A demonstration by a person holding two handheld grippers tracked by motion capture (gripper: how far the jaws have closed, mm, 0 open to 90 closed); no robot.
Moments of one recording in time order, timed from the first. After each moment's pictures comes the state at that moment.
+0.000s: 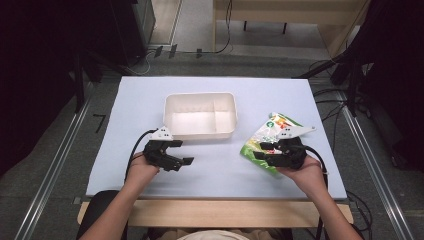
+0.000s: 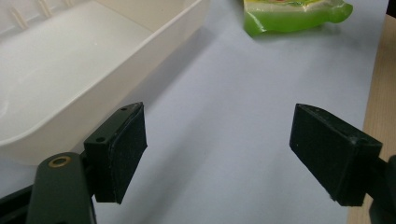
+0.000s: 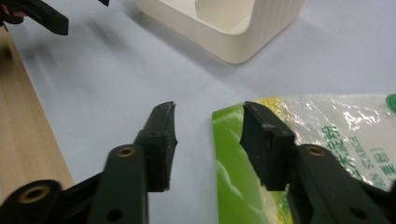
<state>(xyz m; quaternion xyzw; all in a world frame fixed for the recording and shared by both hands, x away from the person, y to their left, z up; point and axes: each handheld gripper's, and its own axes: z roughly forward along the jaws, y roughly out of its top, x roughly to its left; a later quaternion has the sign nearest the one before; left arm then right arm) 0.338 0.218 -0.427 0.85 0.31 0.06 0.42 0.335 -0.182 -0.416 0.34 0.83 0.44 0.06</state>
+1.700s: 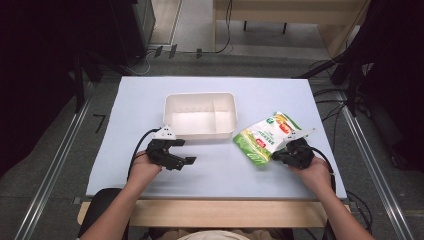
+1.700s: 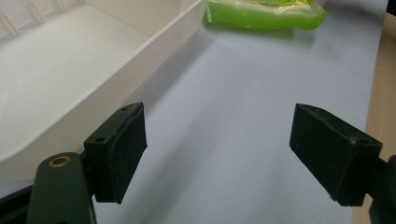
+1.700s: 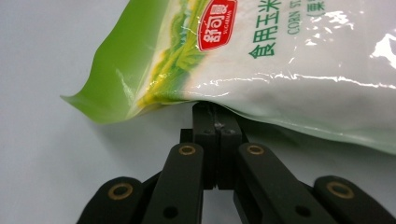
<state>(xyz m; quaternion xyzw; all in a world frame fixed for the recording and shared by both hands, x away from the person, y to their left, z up) 0.342 0.211 -0.427 0.86 0.30 0.06 0.41 0.364 -0.221 -0.472 0.38 0.86 0.34 0.05</state>
